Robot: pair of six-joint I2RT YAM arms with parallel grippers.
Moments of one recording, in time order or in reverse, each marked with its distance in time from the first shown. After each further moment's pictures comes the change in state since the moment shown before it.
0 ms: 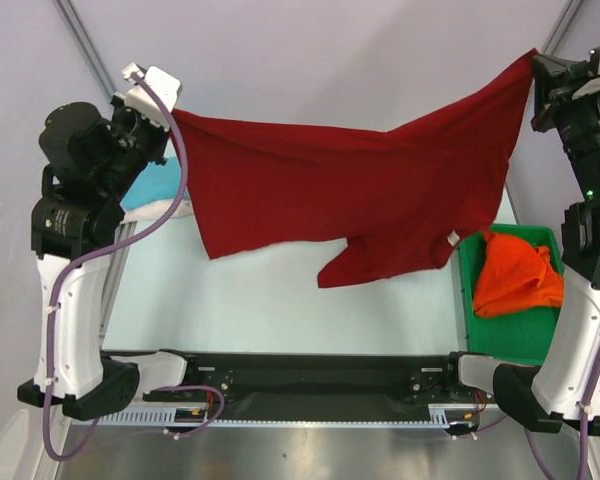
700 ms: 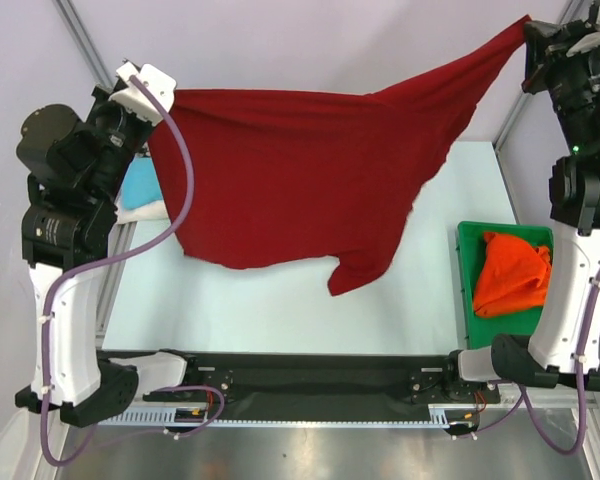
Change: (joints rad) left arm -0.002 -0.016 0.041 0.111 -0.116 0.240; right arm -0.003 0.146 0.085 0.126 0.017 0.103
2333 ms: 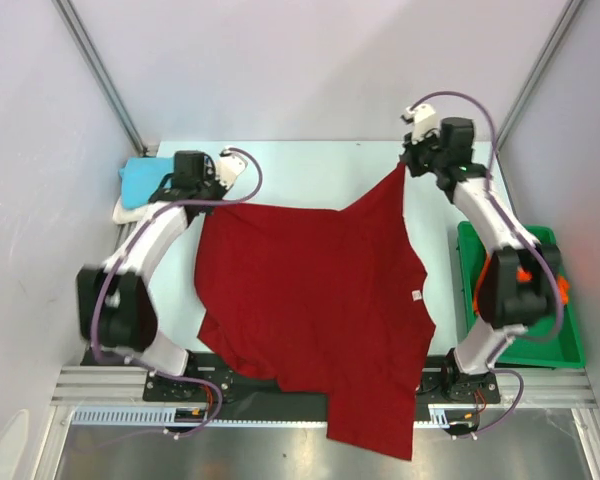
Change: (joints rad) left arm 0.120 0.227 -0.821 0.282 0.135 -0.088; right arm 0.153 0.245 -0.779 0.242 -0.055 -0.183
